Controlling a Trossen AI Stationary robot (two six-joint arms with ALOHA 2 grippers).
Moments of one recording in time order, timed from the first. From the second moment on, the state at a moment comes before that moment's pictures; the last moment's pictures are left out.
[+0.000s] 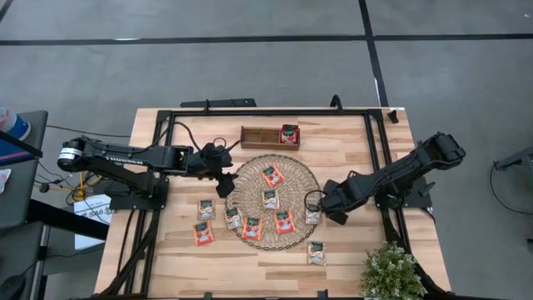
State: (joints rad) left arm -0.01 1.19 0.87 -0.46 -0.25 -0.44; right arm 0.35 1.47 0.85 -1.09 0.16 0.82
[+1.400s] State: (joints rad) left arm 0.03 1.19 0.87 0.13 -0.29 -0.54; right arm 0.07 1.54 1.37 -0.69 0.74 -0.34
